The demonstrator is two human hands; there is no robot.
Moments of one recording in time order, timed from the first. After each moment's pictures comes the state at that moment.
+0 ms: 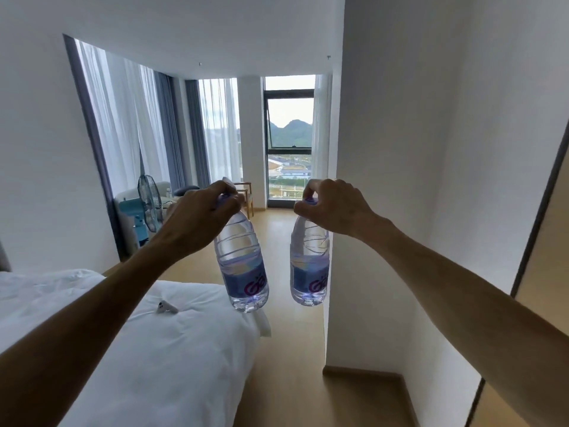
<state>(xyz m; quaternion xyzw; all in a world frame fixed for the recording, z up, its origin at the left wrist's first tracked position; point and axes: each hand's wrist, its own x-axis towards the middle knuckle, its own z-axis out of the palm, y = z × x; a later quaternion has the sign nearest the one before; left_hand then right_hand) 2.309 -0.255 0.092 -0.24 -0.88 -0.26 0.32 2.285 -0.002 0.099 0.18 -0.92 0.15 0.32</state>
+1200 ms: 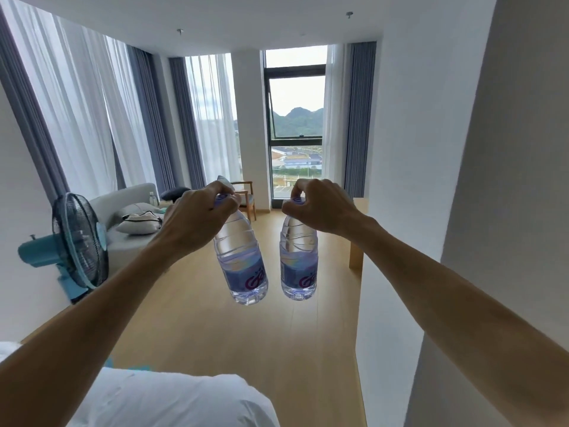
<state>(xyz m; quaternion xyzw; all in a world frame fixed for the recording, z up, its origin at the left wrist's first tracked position) 1.599 -0.259 0.071 -0.19 -0.90 -0.24 0.32 1.576 -0.020 0.074 0.22 -0.91 0.19 0.29</state>
